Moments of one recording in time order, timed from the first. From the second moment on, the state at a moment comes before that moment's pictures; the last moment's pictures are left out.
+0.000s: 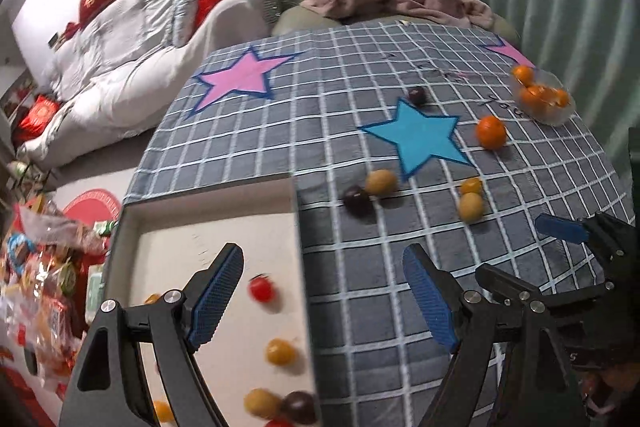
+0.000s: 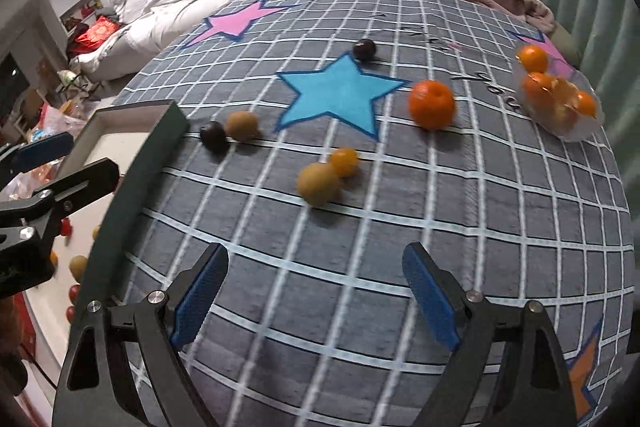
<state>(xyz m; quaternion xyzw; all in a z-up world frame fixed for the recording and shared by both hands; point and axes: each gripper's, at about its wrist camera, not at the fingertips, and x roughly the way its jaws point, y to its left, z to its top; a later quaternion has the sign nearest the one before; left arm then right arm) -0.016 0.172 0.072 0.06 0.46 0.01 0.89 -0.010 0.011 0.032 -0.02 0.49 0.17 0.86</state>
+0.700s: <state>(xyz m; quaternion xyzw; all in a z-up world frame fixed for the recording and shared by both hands) 0.064 0.125 0.027 0.09 0.50 0.00 0.86 0.012 0.022 0.018 -0.02 0.47 0.20 0.86</state>
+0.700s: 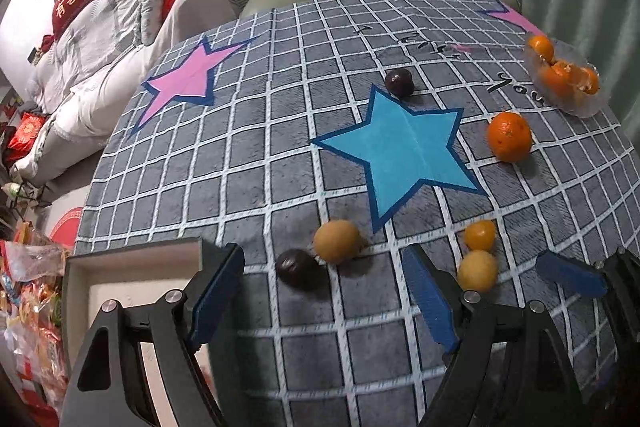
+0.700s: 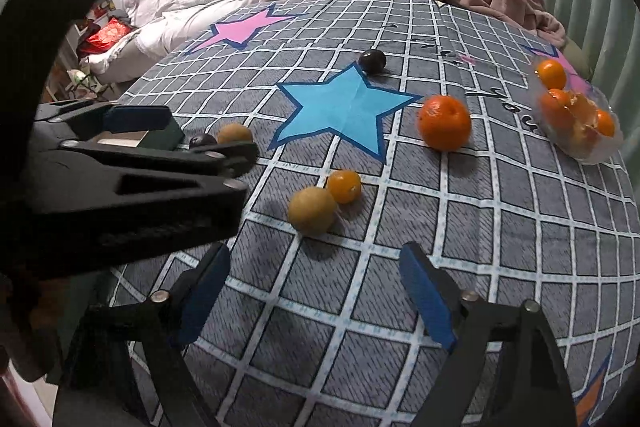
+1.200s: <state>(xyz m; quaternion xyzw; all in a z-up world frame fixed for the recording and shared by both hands) 0.072 0.128 0.016 0.09 0.49 -0.01 0.87 0.022 0.019 0.018 0.02 0.46 0.21 0.86</state>
